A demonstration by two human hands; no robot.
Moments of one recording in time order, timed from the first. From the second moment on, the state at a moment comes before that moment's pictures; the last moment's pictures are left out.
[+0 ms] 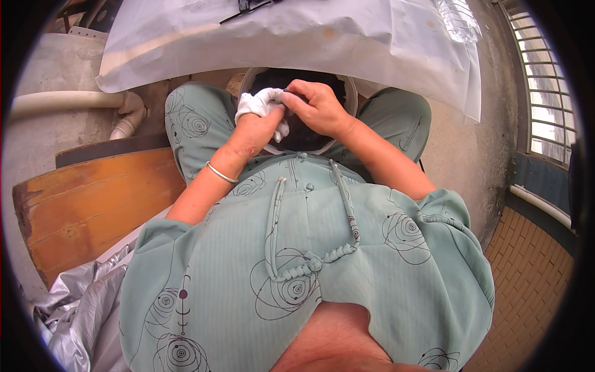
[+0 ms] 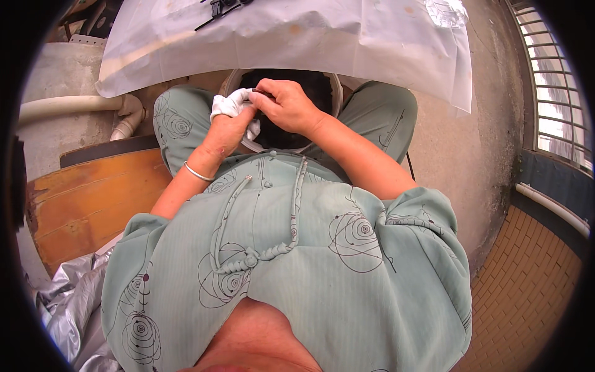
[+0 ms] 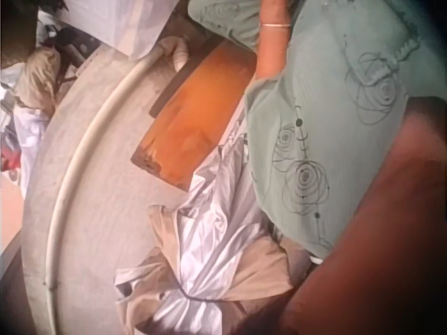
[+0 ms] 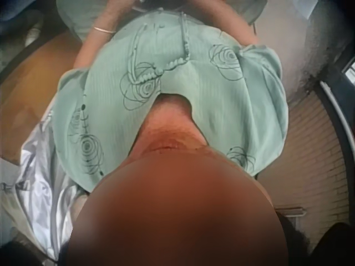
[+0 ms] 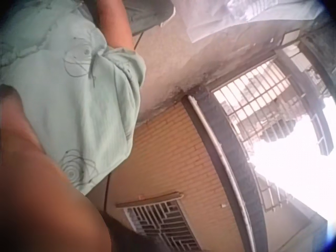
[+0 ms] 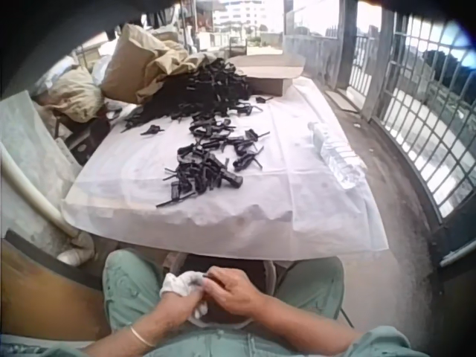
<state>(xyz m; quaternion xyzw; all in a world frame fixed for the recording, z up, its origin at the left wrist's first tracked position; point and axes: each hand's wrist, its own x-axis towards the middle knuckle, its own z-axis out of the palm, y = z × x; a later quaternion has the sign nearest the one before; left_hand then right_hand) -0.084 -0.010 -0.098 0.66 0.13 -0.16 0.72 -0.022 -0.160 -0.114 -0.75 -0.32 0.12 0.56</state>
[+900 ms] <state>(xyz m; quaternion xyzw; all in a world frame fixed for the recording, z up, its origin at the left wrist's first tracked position) -0.080 -0.010 -0.104 0.82 0.04 -0.03 0.57 -0.031 -0.145 -0.124 -0.81 -0.25 0.08 0.52</state>
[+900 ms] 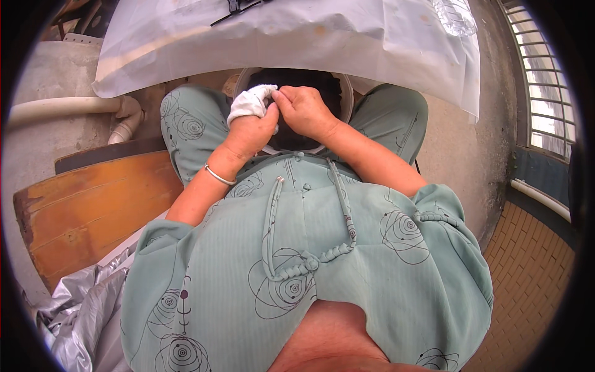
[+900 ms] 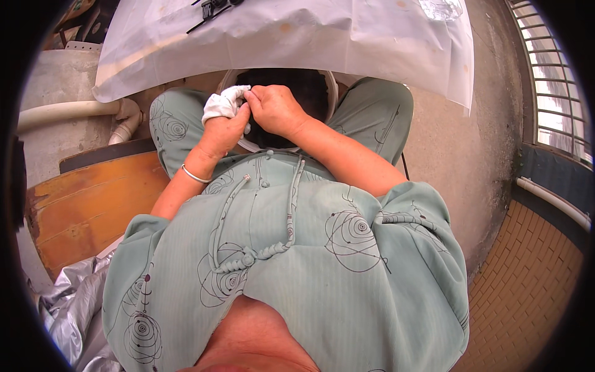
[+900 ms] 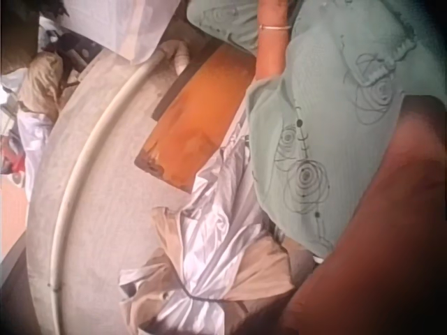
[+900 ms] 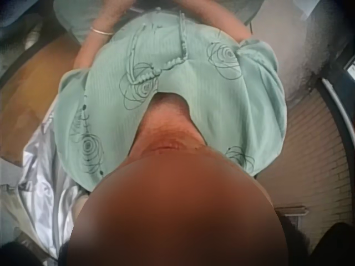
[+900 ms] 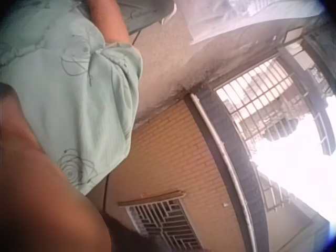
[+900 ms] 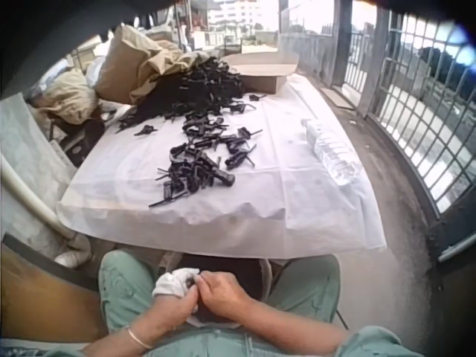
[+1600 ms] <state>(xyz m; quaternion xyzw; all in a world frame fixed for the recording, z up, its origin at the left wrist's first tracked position) -0.070 0.005 -0.102 0.60 0.16 -0.11 0.78 -0.015 -0.164 -0.133 -0.75 -0.26 0.30 0.53</state>
